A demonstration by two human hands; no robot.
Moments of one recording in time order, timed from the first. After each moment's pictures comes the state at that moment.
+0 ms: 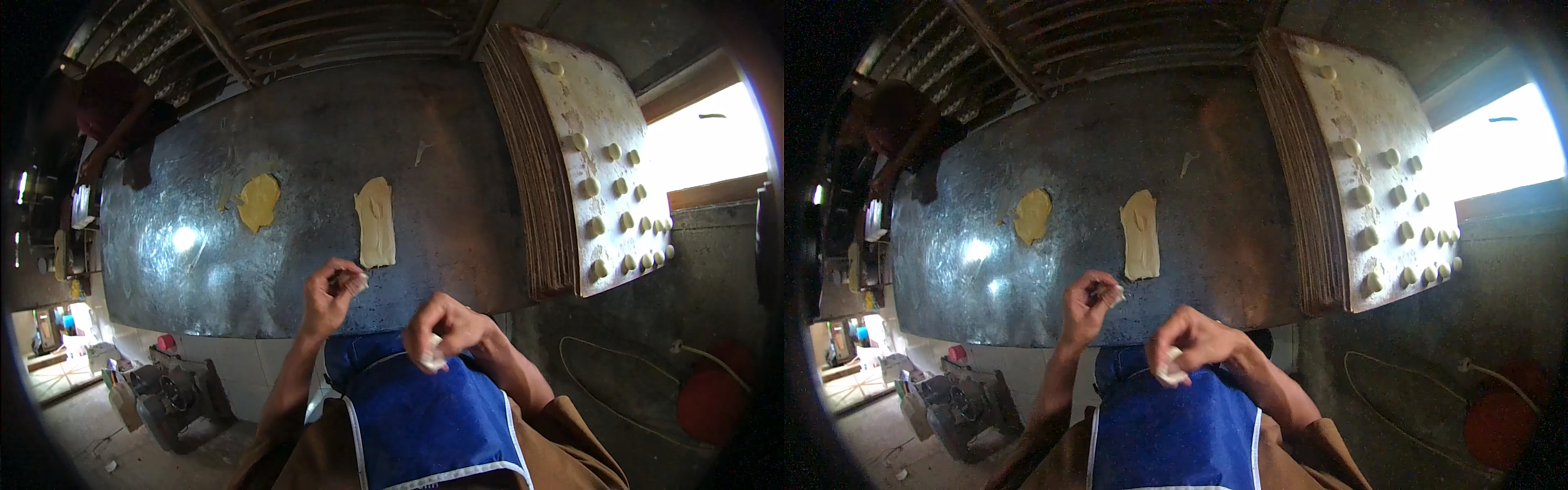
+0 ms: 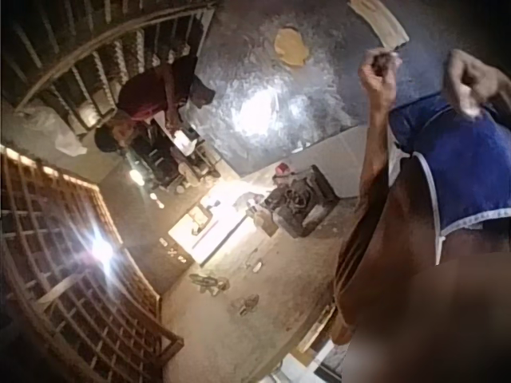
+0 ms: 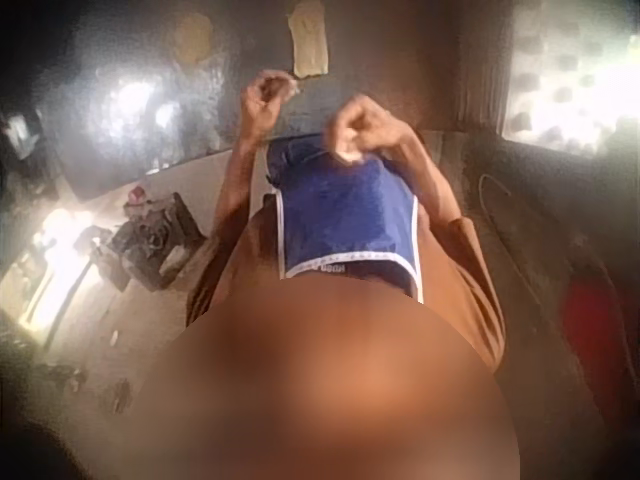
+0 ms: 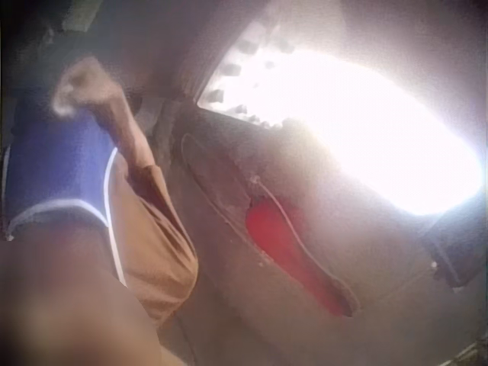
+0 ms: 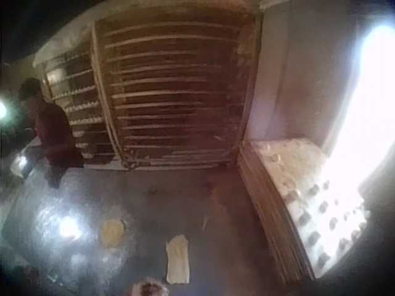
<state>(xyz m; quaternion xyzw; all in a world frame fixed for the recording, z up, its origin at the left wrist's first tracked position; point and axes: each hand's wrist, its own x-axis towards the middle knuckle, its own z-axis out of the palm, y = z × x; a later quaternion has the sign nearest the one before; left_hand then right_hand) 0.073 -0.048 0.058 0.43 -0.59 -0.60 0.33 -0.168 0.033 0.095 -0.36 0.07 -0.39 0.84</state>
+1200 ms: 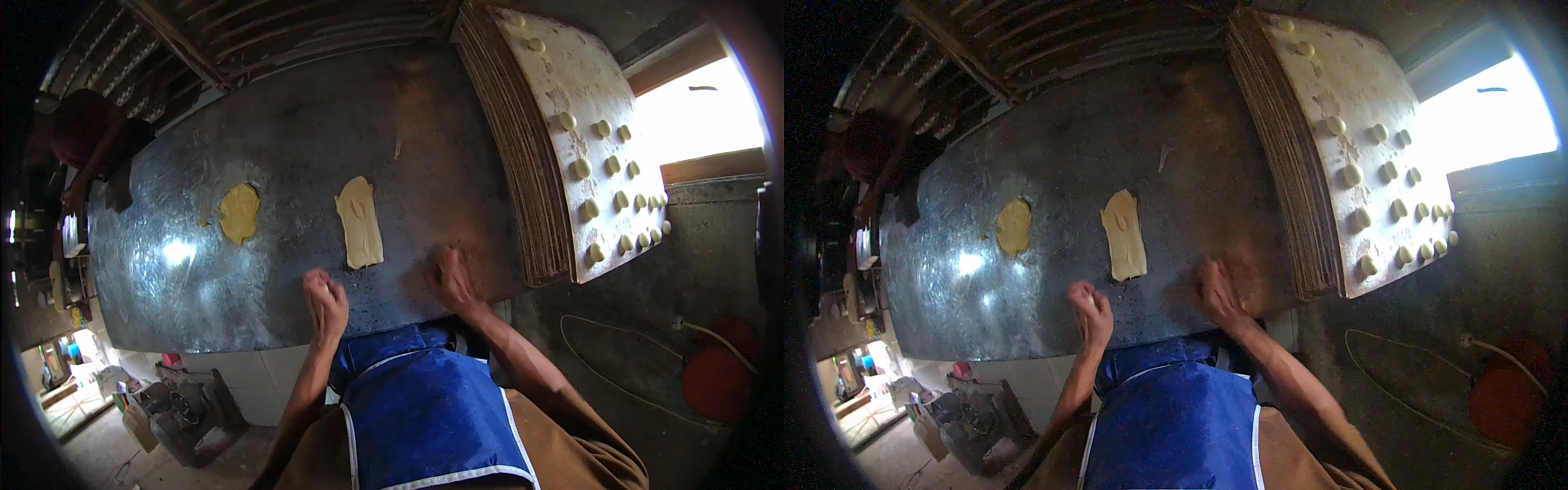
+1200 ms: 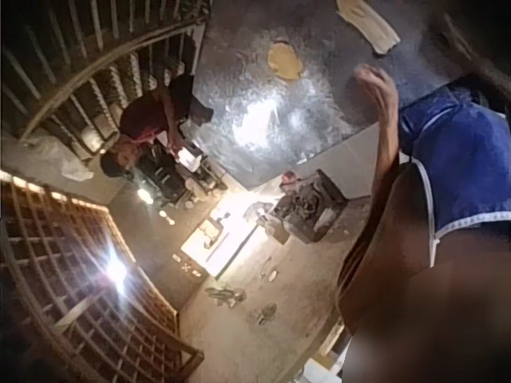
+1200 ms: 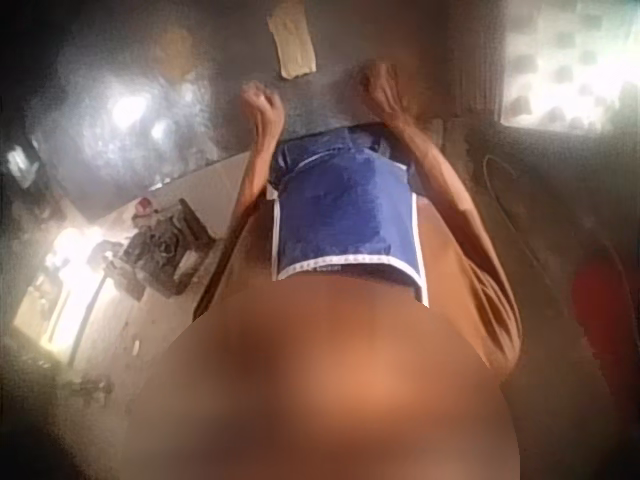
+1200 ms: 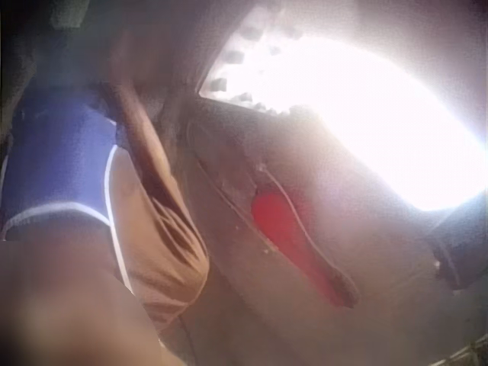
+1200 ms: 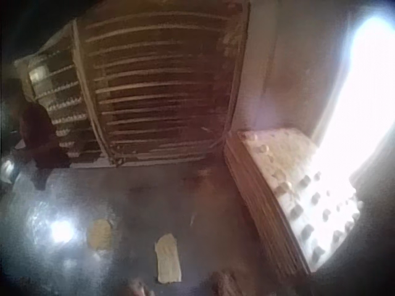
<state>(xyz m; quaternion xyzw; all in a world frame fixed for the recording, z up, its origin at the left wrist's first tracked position) 0.078 -0.030 -0.053 0.49 -0.79 -0.17 0.33 -0.198 0.060 -0.045 -0.57 0.74 -0.34 0.12</state>
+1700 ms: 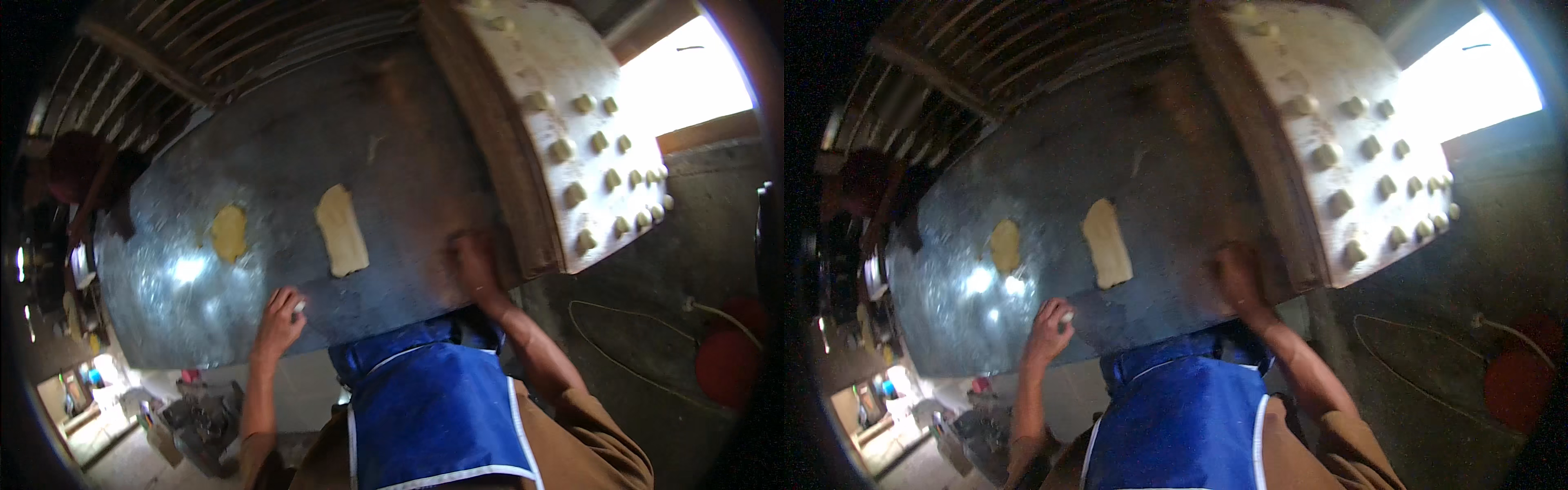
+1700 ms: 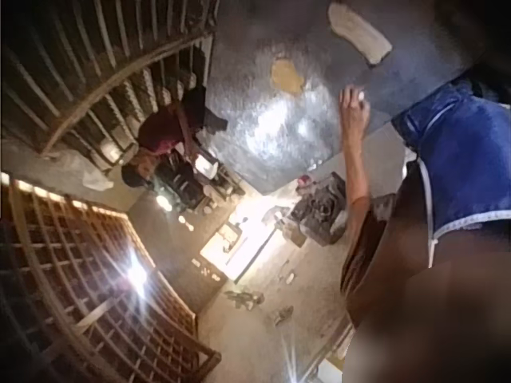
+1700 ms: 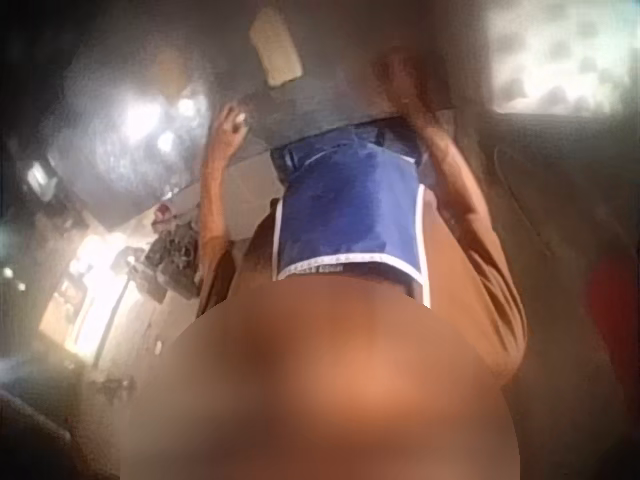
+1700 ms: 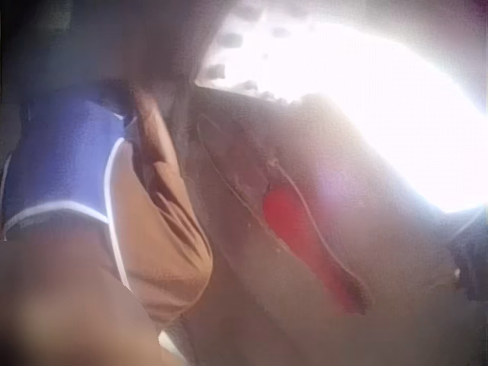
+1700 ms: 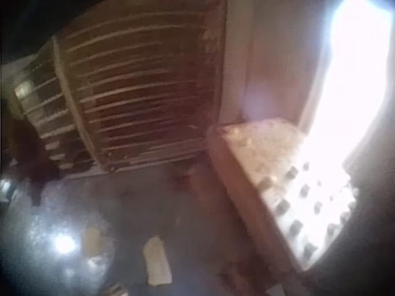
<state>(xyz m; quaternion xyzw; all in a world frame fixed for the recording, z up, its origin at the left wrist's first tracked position) 0.139 -0.080 0.038 0.36 -0.89 -0.28 0.00 -0.256 0.081 -0.033 -0.56 0.76 -0.27 0.19</state>
